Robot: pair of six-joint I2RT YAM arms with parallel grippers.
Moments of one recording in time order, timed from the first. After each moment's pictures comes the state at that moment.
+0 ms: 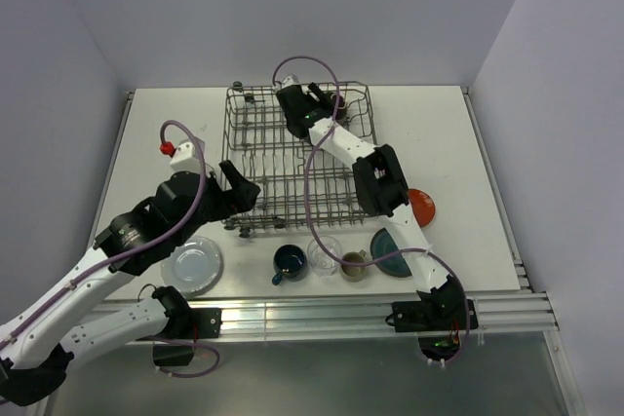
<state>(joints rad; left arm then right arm) -0.82 0.80 0.99 -0.70 -0.37 -0.84 0.60 2.60 2.29 -0.37 0.81 -0.44</state>
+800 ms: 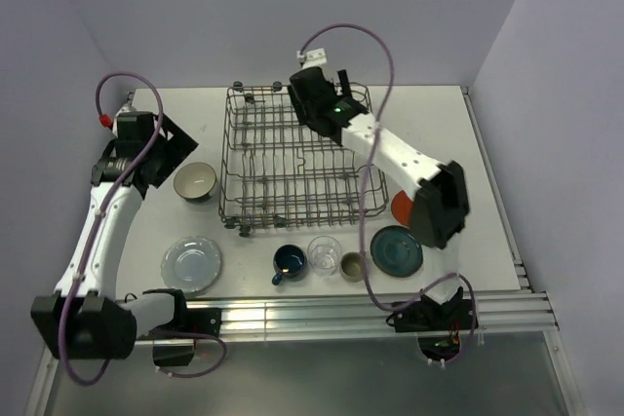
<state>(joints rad) -0.08 1.12 1.13 -0.69 -0.13 -0.80 0.67 2.05 1.94 -0.51 0.69 0.02</state>
